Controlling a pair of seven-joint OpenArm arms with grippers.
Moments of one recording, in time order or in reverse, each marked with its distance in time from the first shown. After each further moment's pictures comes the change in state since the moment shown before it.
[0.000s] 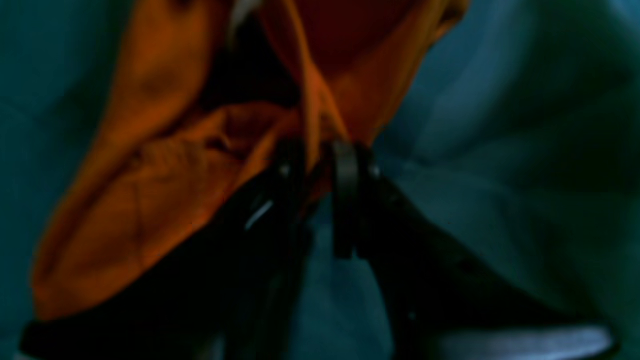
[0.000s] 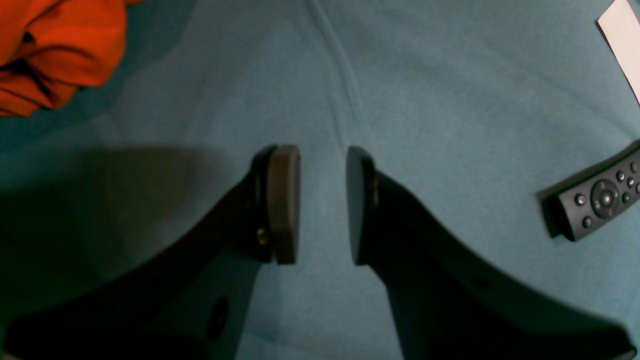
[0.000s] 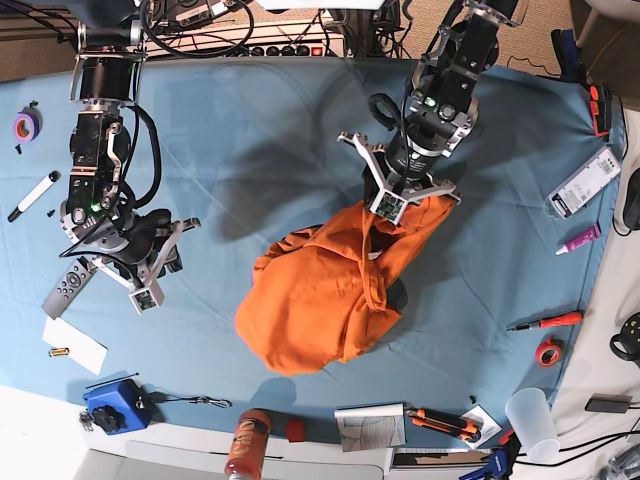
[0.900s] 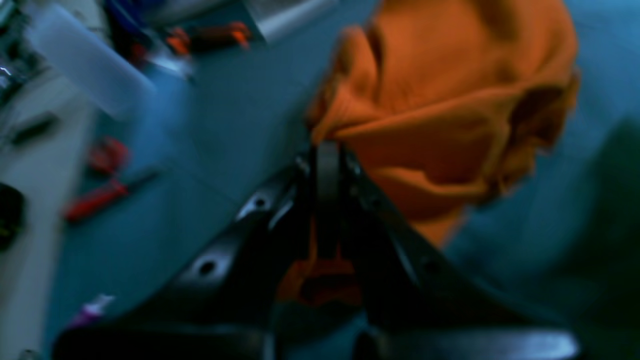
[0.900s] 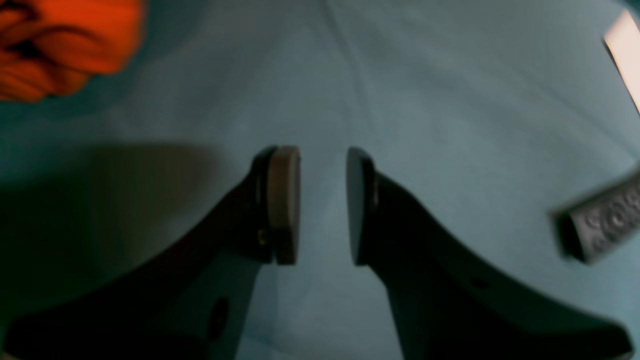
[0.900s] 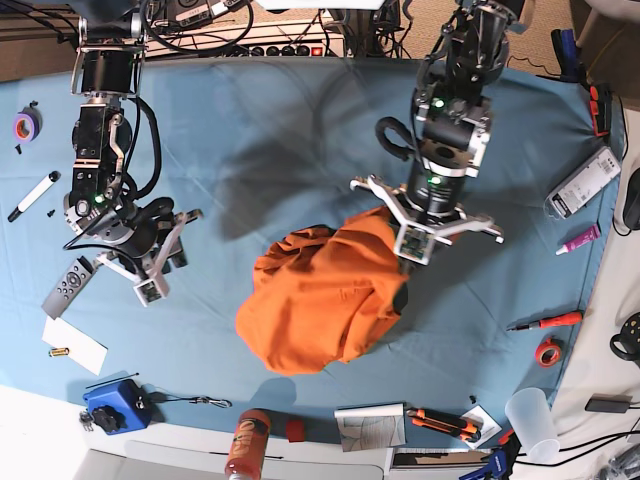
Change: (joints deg) left arm -1.8 0.2 -2.6 18.3 12.6 7.4 4.4; right arm -2.2 0.0 0.0 0.0 0.3 4.2 4.5
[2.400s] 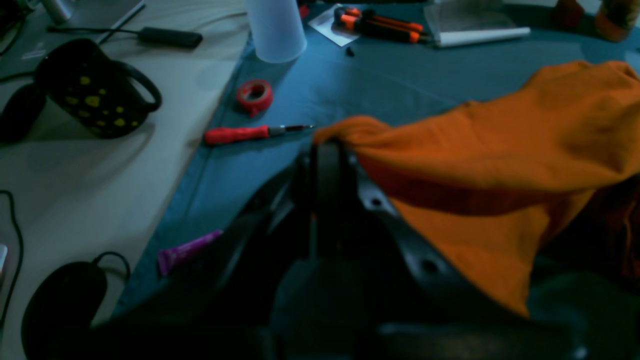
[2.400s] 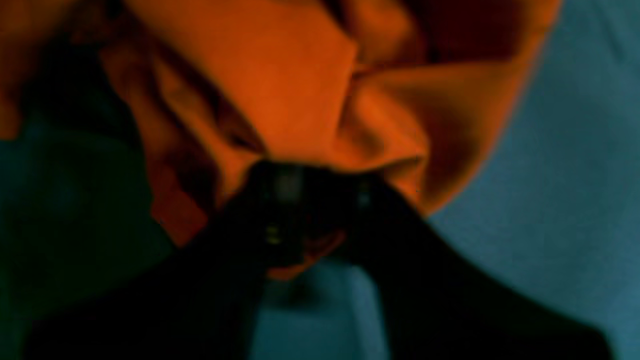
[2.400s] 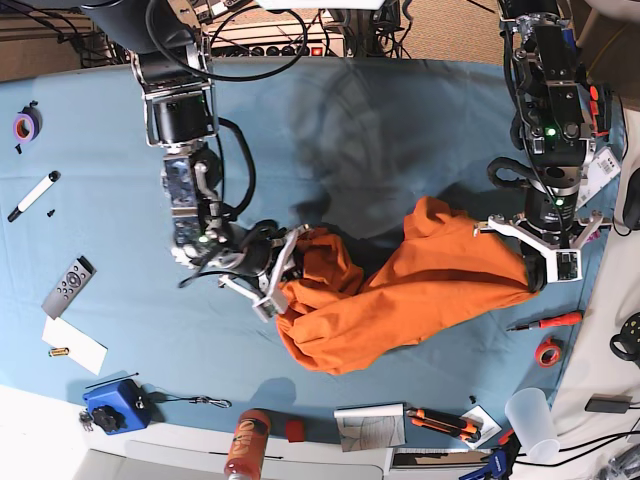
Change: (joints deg) left arm -0.1 -0.7 -29.6 -0.6 -17.8 -5.9 1.0; right arm 11.9 -15.0 -14.5 -26.2 -5.0 0.0 13.7
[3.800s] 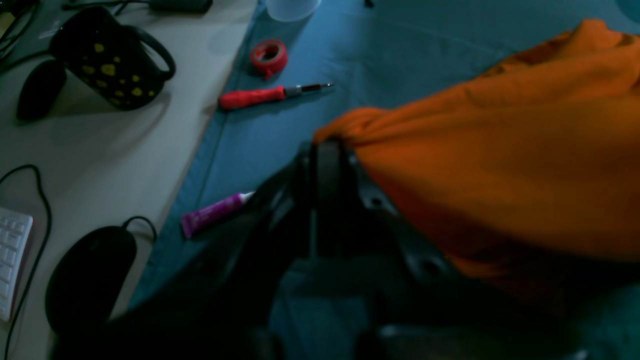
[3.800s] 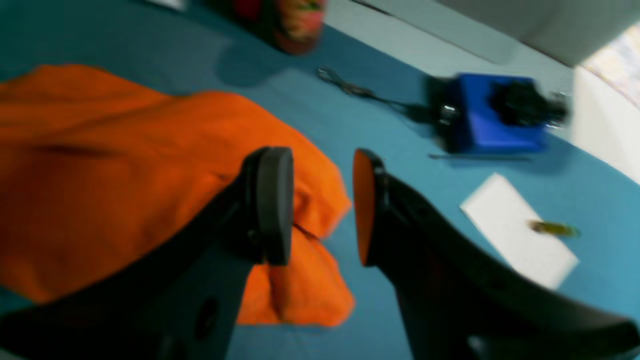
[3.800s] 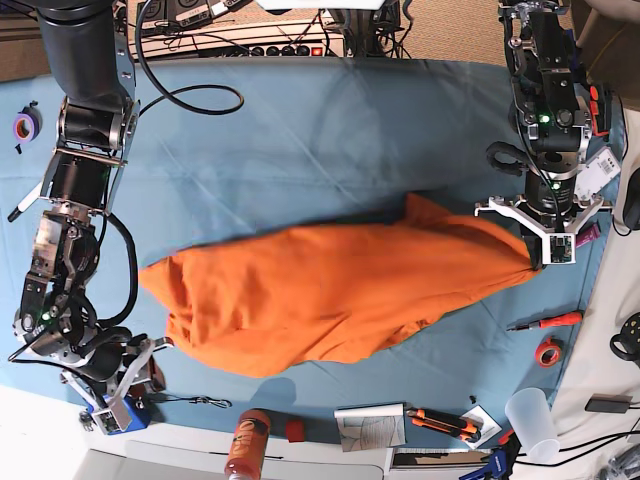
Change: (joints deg) left arm 3.7 0.1 0.0 0.0 4.7 -0.3 0.2; right arm 17.3 15.1 14.5 14.8 13.9 1.1 -22.5
